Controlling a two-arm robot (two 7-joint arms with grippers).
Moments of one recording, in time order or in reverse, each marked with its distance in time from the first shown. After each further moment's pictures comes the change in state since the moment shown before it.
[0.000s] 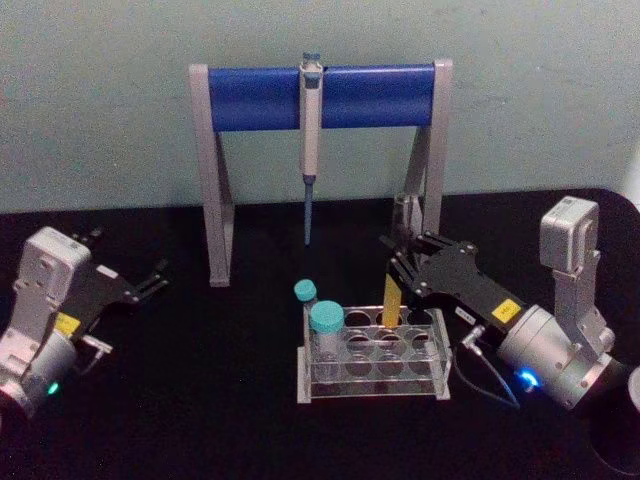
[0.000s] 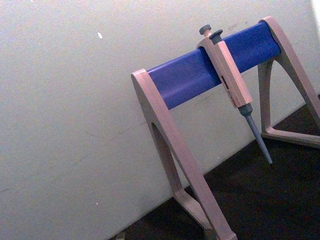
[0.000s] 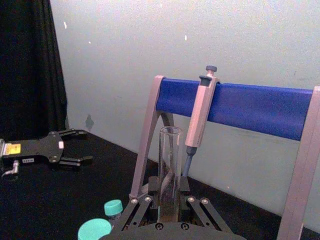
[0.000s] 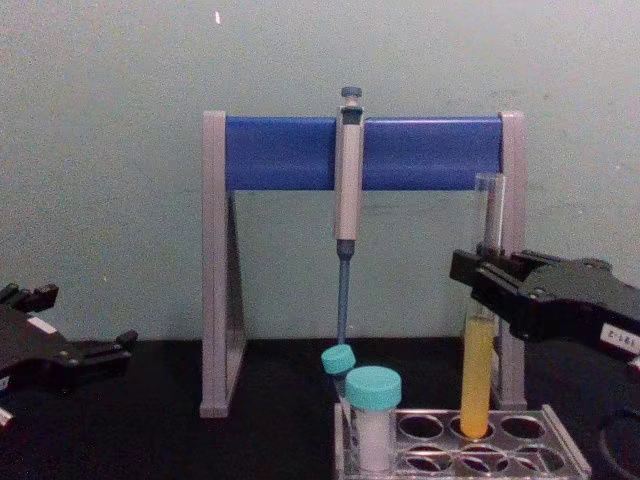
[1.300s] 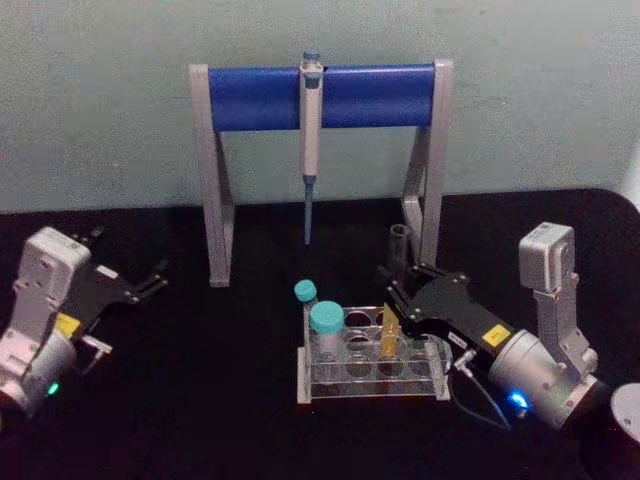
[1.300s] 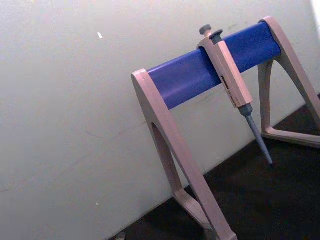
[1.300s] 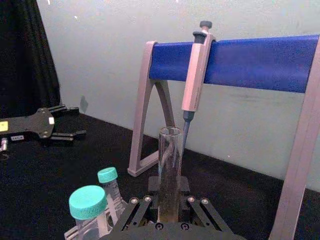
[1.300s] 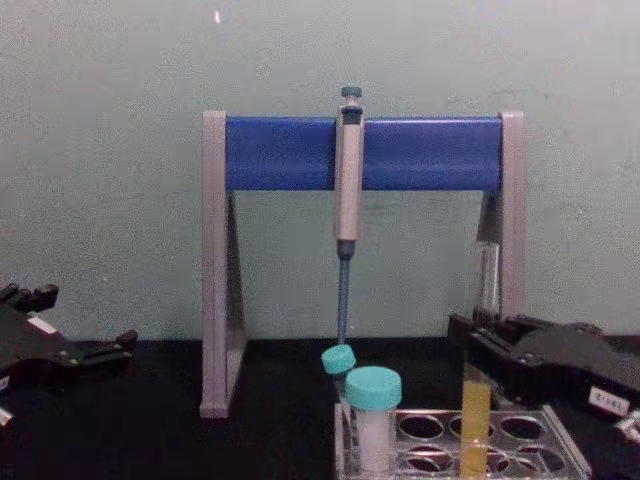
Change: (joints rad) left arm 0.000 0.000 0.000 0.000 0.000 0.000 0.000; right arm -0.005 -0.027 -0.009 0.075 -0.012 0.027 -0.011
